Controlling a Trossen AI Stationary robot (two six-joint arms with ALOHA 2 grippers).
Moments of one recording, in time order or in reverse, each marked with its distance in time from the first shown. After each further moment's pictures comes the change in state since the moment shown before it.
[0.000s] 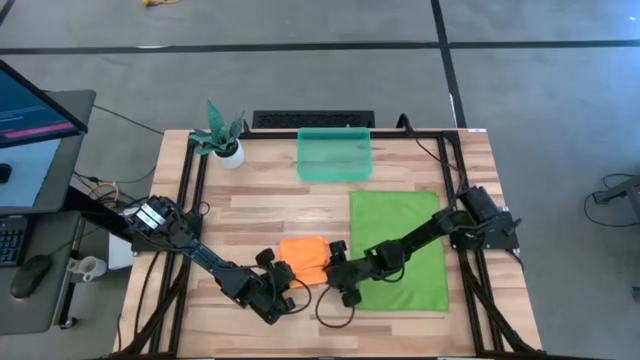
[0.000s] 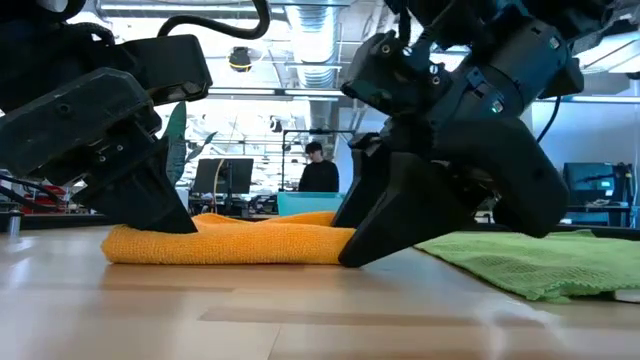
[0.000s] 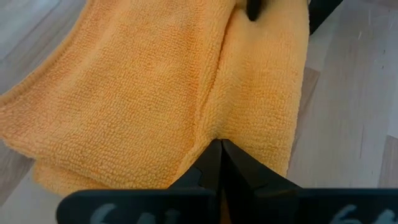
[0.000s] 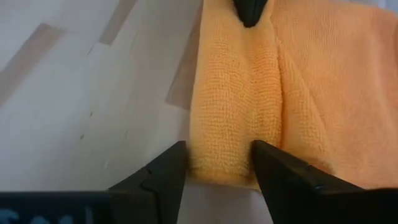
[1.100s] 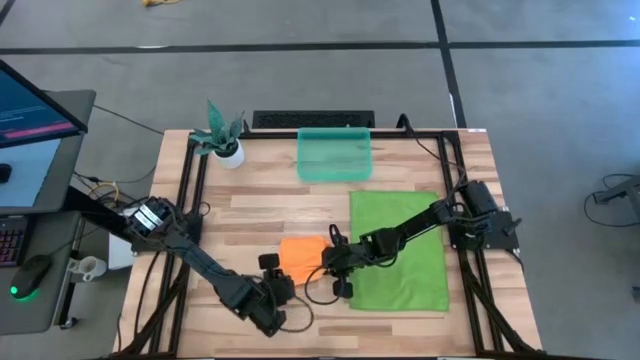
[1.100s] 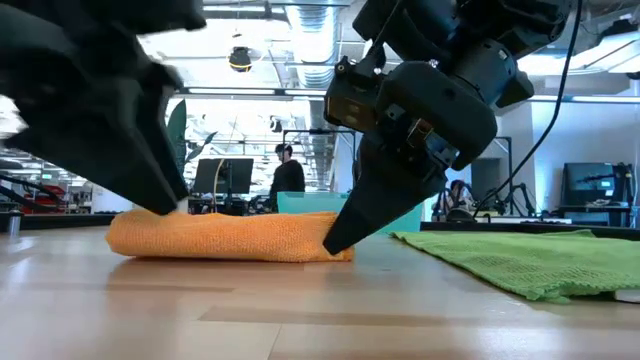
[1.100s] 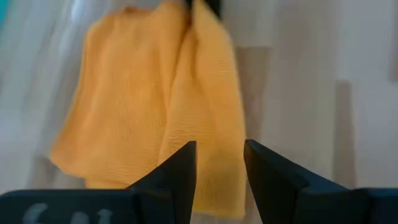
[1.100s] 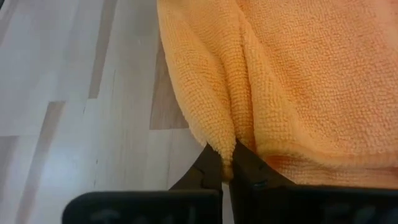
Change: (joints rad) left arm -0.050 -0.013 0.198 -0.293 -0.010 0.330; right arm -0.087 0.001 0.000 -0.037 -0.223 0.356
